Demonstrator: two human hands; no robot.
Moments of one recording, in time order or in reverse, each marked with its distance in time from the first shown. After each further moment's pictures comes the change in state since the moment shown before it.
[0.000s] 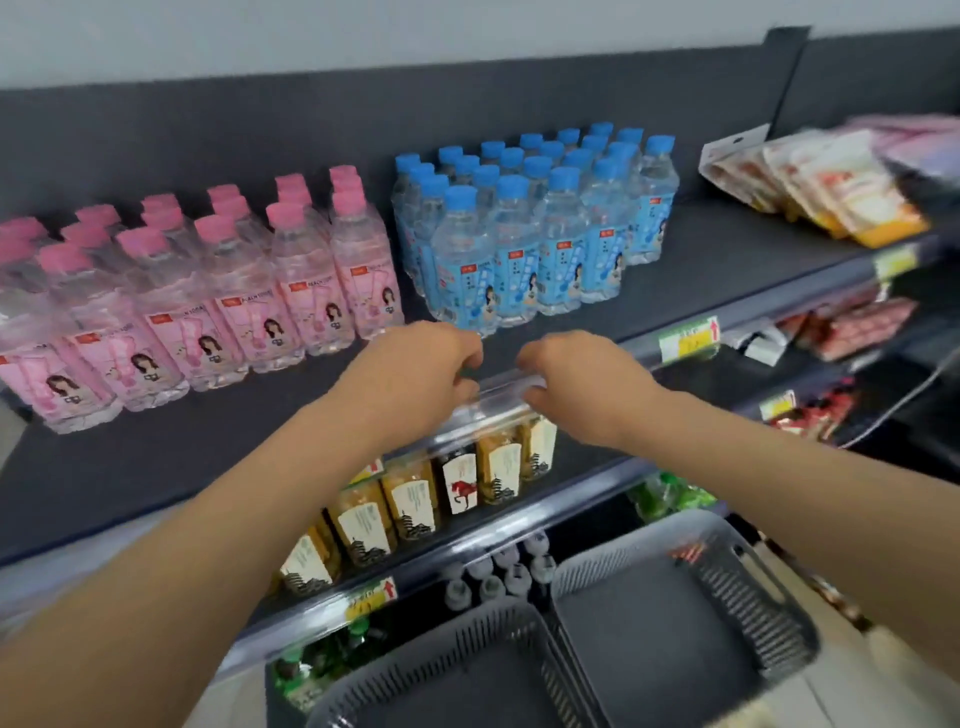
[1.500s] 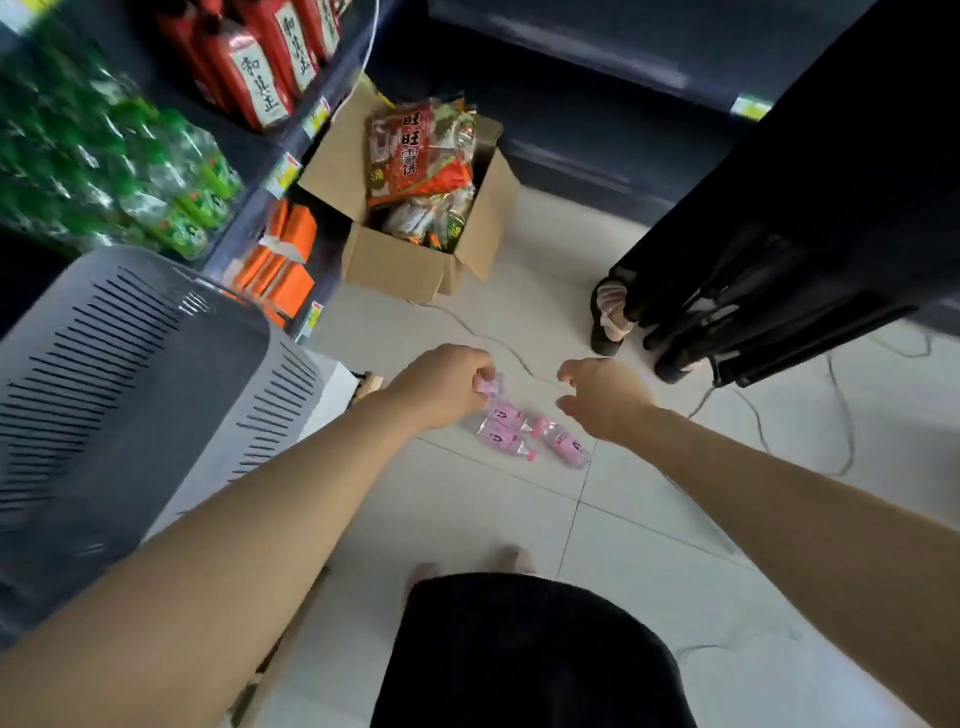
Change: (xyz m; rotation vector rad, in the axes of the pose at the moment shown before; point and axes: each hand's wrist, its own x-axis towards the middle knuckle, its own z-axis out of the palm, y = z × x) left_hand 0.005 0.593 0.460 -0.423 -0.850 0.530; right_hand -0.574 0.401 0.316 0.422 -0.524 1.219
